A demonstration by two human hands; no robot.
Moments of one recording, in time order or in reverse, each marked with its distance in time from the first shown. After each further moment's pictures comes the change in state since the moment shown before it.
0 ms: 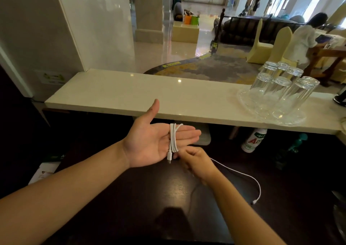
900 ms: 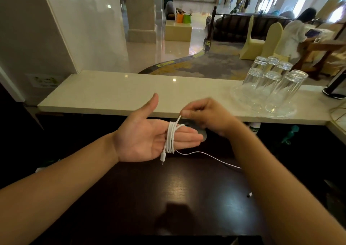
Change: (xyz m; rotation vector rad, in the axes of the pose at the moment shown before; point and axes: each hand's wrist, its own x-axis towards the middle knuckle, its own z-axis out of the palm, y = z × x) left_hand -0.006 0.013 0.014 0.025 -0.160 -0.182; right_hand 0.018 -0.113 -0.055 -0.303 -0.067 -0.232
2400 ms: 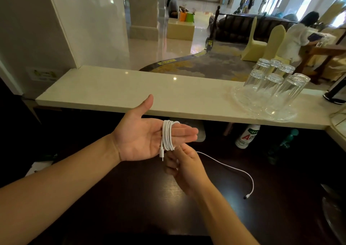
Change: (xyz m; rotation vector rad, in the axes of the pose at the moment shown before) left_hand 0.001 -0.004 -0.016 -0.176 -0.004 0.087; right_hand -0.061 0.034 0.119 0.884 0.151 0.188
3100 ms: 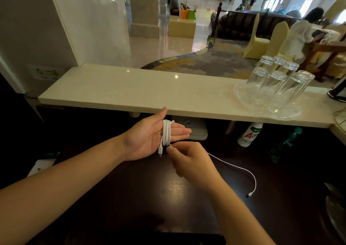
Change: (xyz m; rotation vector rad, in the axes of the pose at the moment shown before) left_hand 0.007 -0.011 0.000 0.448 0.438 0.081; right_hand -0.015 -0.031 0.010 -0.925 0.116 -0.061
